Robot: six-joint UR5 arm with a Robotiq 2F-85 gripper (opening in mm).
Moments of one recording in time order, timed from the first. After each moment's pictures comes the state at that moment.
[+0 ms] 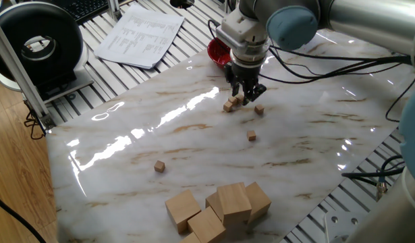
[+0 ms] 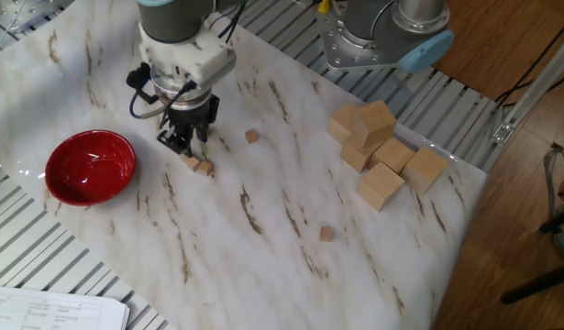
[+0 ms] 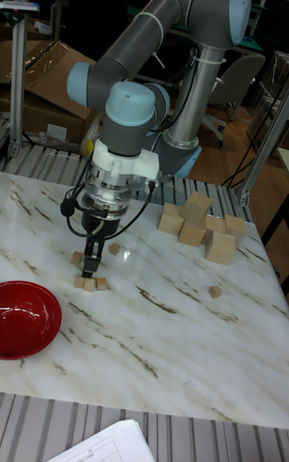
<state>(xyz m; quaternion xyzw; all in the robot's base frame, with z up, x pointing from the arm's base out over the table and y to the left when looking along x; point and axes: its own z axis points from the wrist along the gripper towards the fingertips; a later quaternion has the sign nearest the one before) 0.516 -0.080 0.037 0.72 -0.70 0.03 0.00</state>
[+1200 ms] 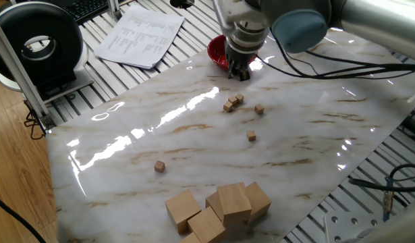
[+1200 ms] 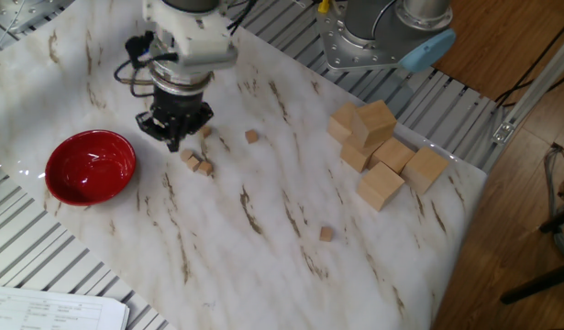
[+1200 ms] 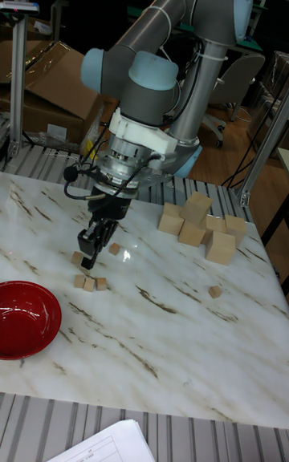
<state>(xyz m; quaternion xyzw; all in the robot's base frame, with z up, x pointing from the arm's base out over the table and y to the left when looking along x) 0.563 -0.084 0.090 0.51 -0.84 0.13 -0.08</state>
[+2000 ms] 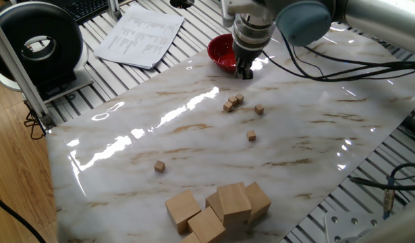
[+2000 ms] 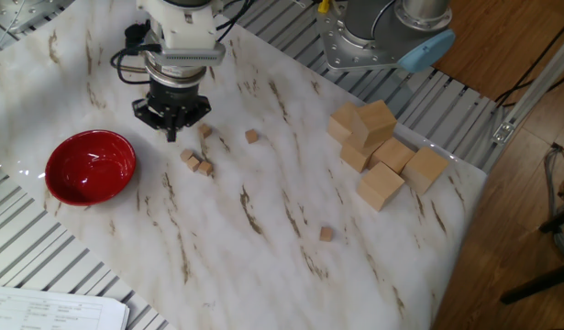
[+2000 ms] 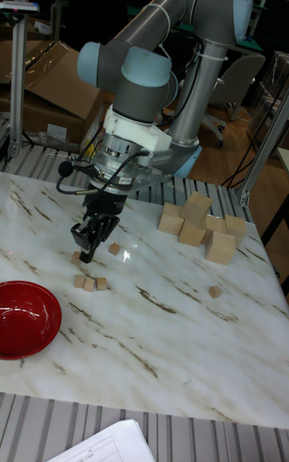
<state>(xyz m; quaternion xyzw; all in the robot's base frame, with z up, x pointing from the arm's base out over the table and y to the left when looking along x) 0.548 -0.079 0.088 0.46 -0.88 0.09 -0.08</state>
